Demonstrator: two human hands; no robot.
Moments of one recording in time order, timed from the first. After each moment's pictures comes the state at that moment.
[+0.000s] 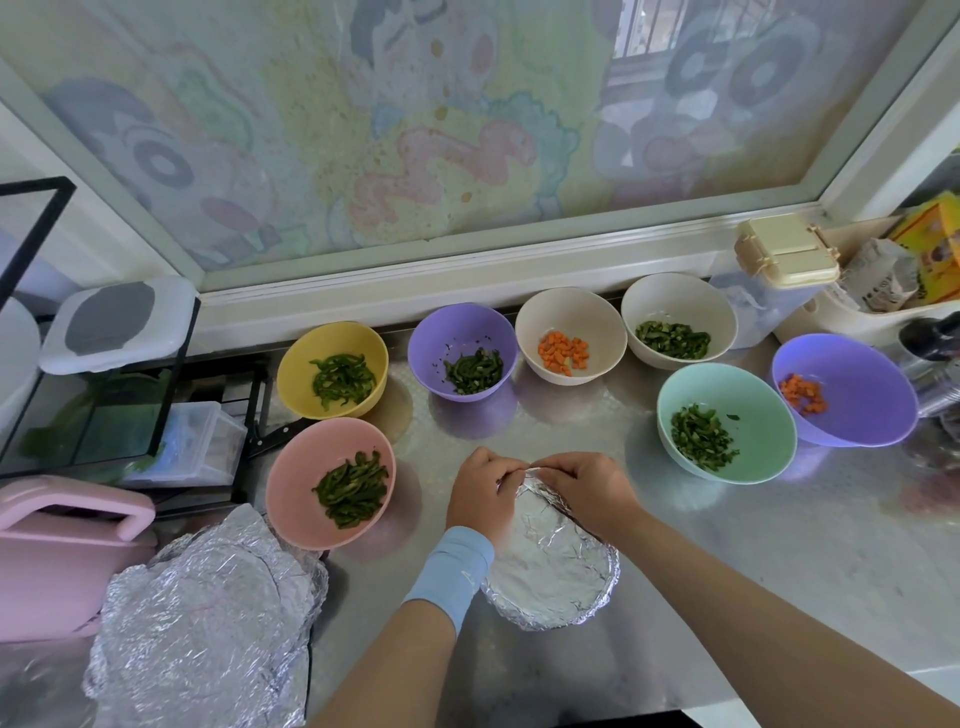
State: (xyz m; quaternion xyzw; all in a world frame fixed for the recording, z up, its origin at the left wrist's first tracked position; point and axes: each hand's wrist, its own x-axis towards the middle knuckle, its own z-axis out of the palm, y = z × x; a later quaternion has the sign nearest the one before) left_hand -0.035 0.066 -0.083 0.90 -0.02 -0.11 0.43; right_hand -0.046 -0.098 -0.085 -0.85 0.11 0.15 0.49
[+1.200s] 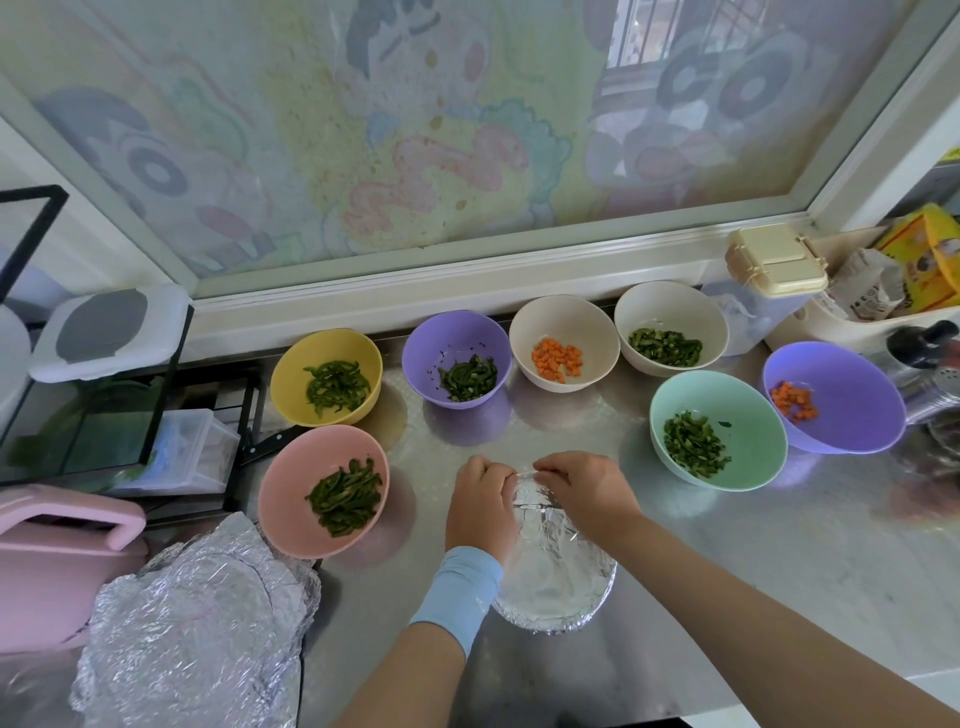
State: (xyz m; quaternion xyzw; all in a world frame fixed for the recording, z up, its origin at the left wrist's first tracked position) left_hand -0.046 0.058 -0.084 0.94 -0.03 -0.04 0.35; right_hand -0.042 -0.101 -0.074 -0.92 0.06 0.10 0.37
